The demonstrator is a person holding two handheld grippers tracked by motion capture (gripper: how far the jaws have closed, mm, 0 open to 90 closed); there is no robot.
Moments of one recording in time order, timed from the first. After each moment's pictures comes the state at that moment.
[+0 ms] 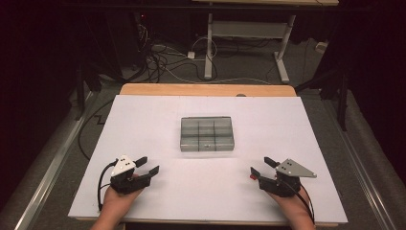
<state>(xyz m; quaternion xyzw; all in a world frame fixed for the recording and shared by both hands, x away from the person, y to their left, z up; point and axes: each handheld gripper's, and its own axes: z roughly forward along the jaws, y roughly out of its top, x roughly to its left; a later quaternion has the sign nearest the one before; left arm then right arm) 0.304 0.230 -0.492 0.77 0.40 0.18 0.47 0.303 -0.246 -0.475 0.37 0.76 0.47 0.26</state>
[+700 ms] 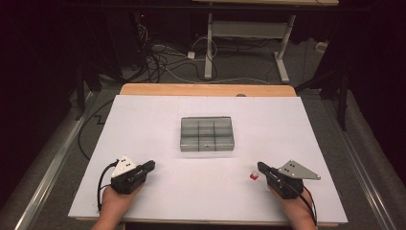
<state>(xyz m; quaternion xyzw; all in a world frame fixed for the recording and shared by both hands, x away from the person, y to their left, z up) 0.303 0.230 -0.492 0.77 0.39 0.19 0.47 0.297 -0.250 -0.470 0.36 0.76 0.48 0.26</state>
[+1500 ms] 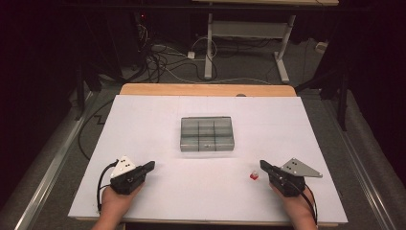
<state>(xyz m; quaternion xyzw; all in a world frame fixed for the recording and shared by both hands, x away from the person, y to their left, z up) 0.302 0.232 -0.492 0.77 0.39 0.18 0.48 0.303 -0.257 -0.471 0.38 0.75 0.48 0.26</state>
